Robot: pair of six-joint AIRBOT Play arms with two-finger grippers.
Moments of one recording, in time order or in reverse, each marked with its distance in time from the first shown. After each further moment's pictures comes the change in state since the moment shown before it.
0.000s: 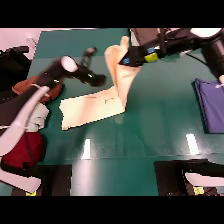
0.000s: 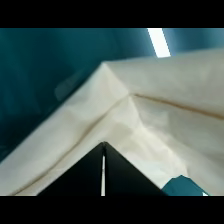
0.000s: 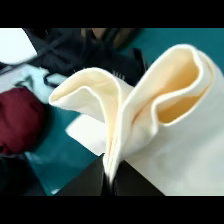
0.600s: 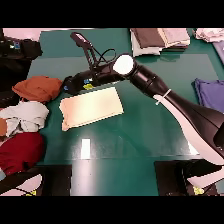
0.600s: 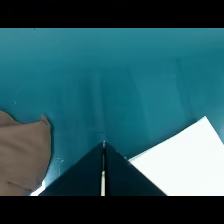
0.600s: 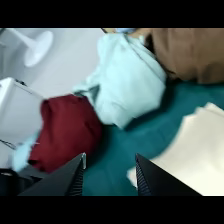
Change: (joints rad) left arm 0.288 0.422 0.003 0.211 -0.127 0.004; right arm 0.340 -0.230 0.034 0.071 -0.323 -0.105
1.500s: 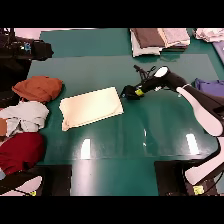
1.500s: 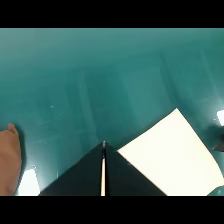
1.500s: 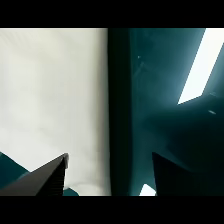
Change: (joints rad) left arm -0.094 -0.008 -0.004 -0.012 0.019 0.000; right arm -0.478 -0.114 -0.389 -0.022 0.204 0.034
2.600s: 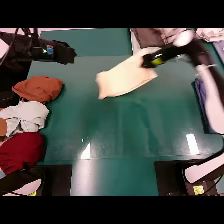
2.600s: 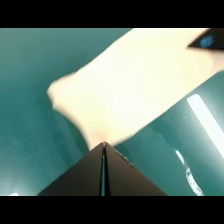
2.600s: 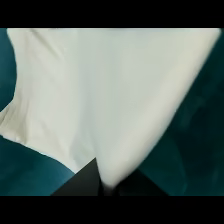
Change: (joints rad) left arm -0.225 -0.001 0.000 -0.027 0.065 0.000; right arm -0.226 0.077 0.461 -0.419 0.131 0.090
